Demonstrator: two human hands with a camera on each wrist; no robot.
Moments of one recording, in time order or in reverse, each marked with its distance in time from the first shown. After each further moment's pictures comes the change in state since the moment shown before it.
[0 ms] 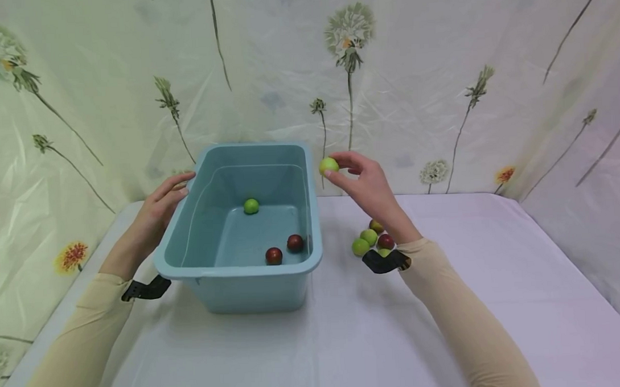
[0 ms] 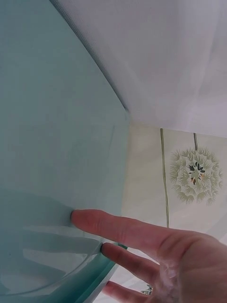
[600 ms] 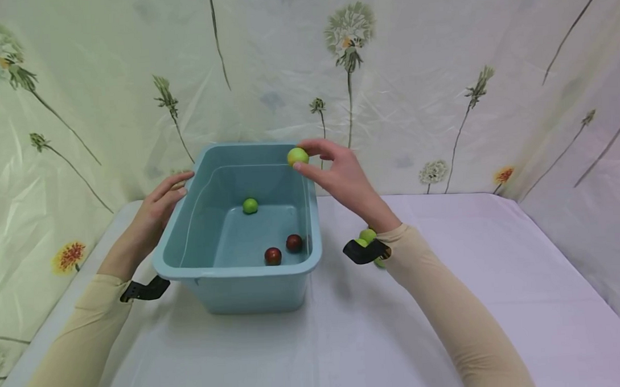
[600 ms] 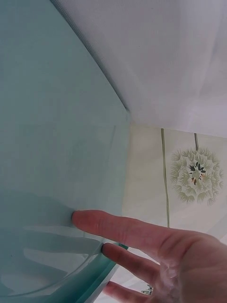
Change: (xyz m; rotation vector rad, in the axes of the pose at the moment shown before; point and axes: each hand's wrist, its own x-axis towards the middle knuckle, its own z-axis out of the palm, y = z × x) left_hand -0.001 0.000 0.001 0.010 -0.003 0.012; right_hand 0.021 -0.040 0.022 0.018 -0.064 -0.140
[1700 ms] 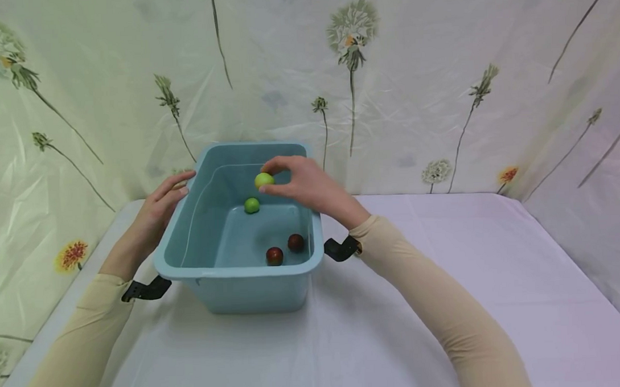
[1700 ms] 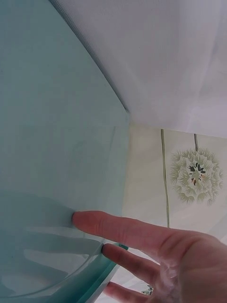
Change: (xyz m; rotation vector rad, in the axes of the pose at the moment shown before) left_hand 0.001 -0.002 -0.001 0.014 0.013 -0.001; right_hand 0.021 -0.011 0.044 -0.169 -0.315 -0.016
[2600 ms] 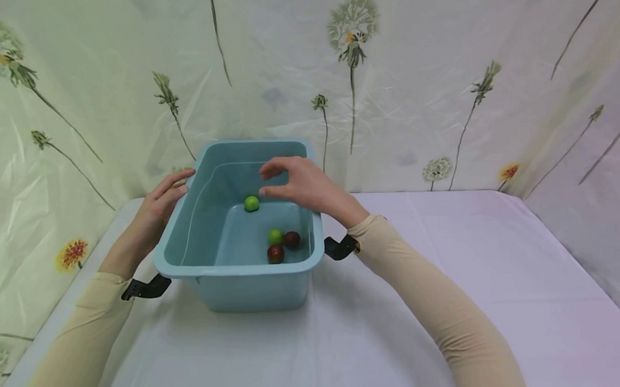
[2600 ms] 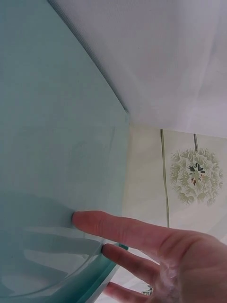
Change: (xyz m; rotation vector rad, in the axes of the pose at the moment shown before) left_hand -0.001 0.002 0.001 0.002 0.003 -0.009; right_hand -0.001 -0.001 0.001 -0.008 -0.053 0.012
